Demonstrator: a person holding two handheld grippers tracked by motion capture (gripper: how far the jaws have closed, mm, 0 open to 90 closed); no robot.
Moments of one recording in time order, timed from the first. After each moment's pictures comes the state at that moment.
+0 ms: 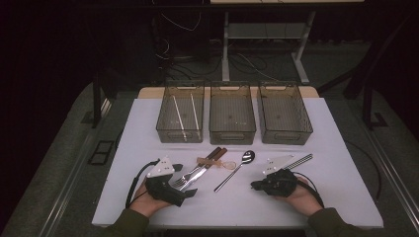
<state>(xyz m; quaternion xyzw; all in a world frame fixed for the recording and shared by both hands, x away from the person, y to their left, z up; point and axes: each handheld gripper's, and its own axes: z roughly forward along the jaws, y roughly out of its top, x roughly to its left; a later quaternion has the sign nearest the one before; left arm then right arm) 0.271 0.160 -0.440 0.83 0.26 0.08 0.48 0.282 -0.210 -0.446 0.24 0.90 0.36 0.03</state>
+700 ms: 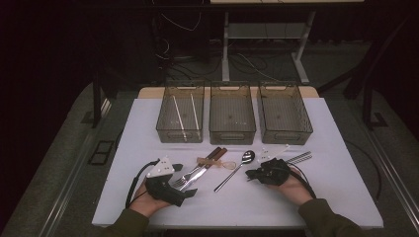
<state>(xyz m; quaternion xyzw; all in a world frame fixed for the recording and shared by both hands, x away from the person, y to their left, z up) 0.271 0.161 -0.439 0.83 0.26 0.08 0.48 0.311 -0.199 -0.446 0.26 0.89 0.37 0.05</state>
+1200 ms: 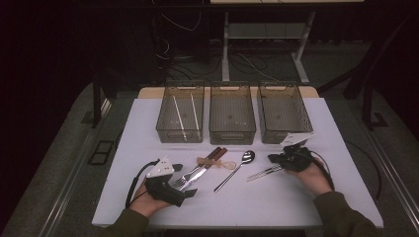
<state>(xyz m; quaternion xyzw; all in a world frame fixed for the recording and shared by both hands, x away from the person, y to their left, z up) 0.271 0.161 -0.439 0.83 0.26 0.08 0.48 0.334 -0.265 -0.424 0.36 0.86 0.35 0.11</state>
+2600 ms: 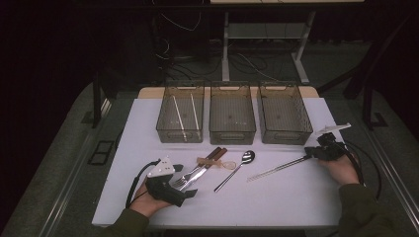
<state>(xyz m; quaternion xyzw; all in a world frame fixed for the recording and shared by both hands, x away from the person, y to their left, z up) 0.272 0.160 -0.441 0.84 0.26 0.07 0.47 0.365 -0.364 -0.443 0.49 0.81 0.28 0.14</state>
